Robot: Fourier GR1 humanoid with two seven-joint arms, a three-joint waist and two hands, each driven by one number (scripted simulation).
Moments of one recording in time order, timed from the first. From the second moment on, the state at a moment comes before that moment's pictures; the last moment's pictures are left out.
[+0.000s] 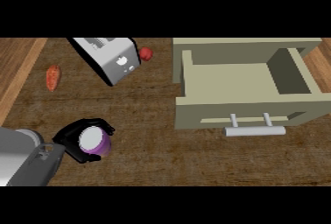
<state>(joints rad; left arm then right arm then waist) -0.48 0.34 -0.07 -0.40 -0.05 -0.80 -0.51 0.45 -0.09 -0.67 -2.19 -0.52 0.49 0.15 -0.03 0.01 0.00</state>
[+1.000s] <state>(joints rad) -0.49 0.16 0.19 -0.54 0.28 -0.42 -0.44 0.50 -0.03 -0.68 -2.25 -0.53 0.47 0.18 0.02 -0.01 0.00</state>
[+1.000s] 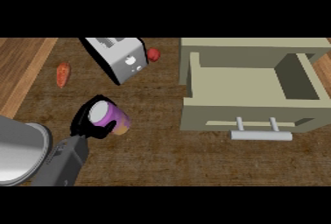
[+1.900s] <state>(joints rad) -0.52 0.01 0.04 -1.26 0.28 0.16 -0.01 0.49 -0.01 -0.71 -2.30 -0.57 0.48 0.24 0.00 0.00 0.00</state>
